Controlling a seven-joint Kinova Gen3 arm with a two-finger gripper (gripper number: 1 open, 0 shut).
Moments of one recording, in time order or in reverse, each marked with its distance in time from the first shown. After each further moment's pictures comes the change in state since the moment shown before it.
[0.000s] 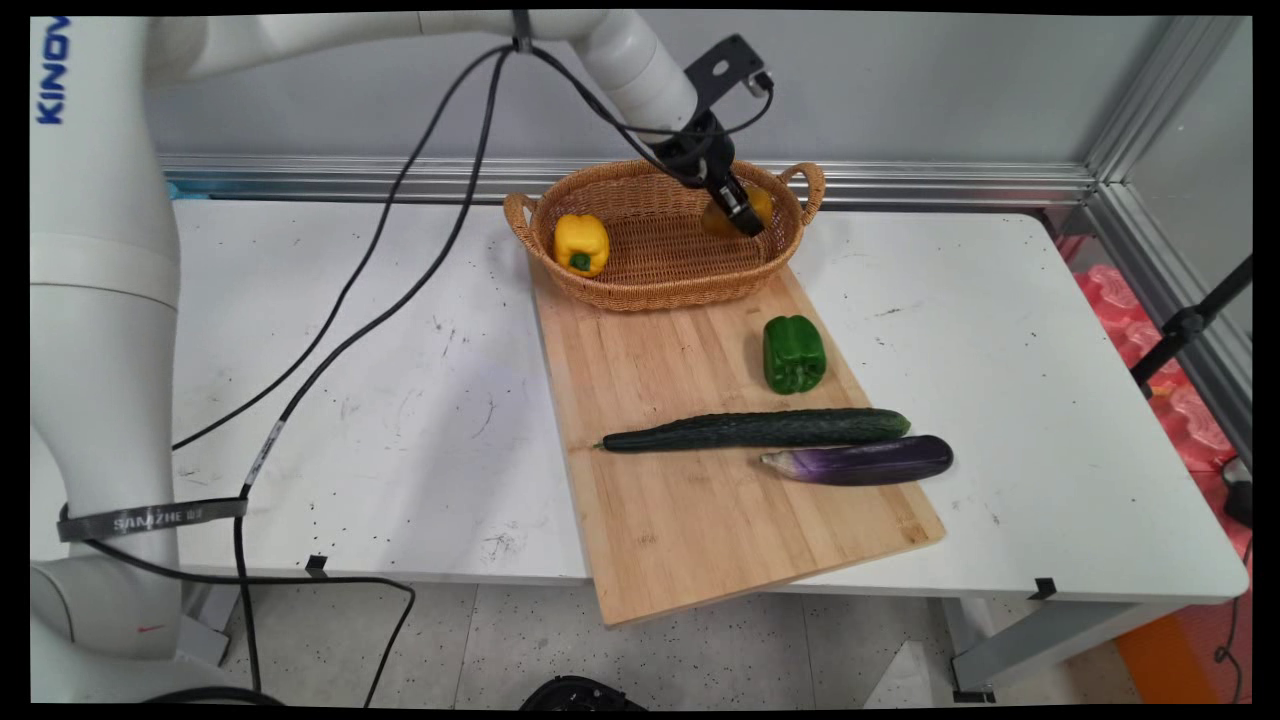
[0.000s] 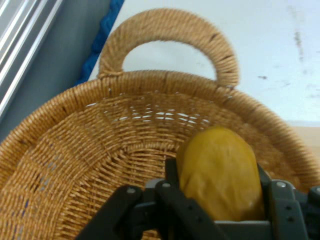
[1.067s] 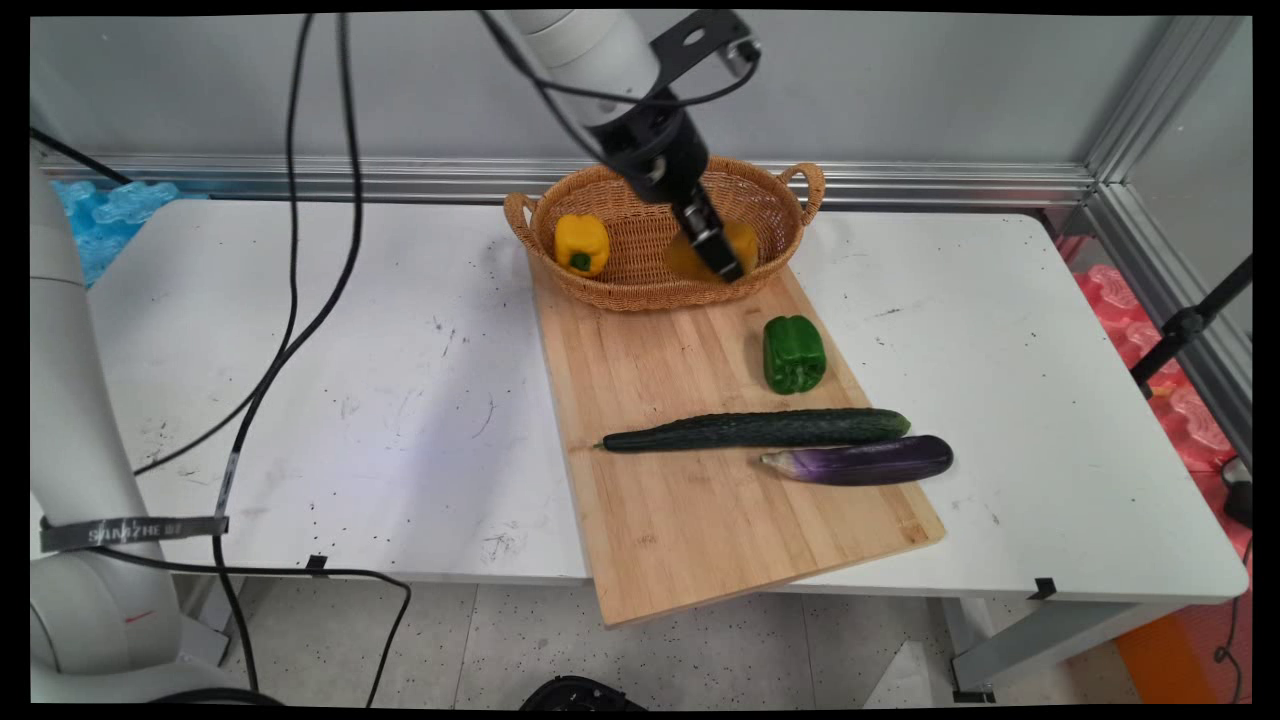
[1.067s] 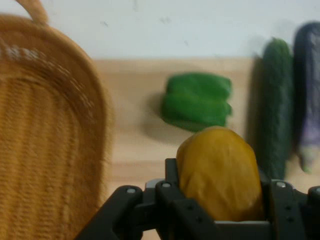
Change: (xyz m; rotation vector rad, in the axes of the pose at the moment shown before) arm -0.015 0.109 -0.124 -0.160 -0.105 0.014
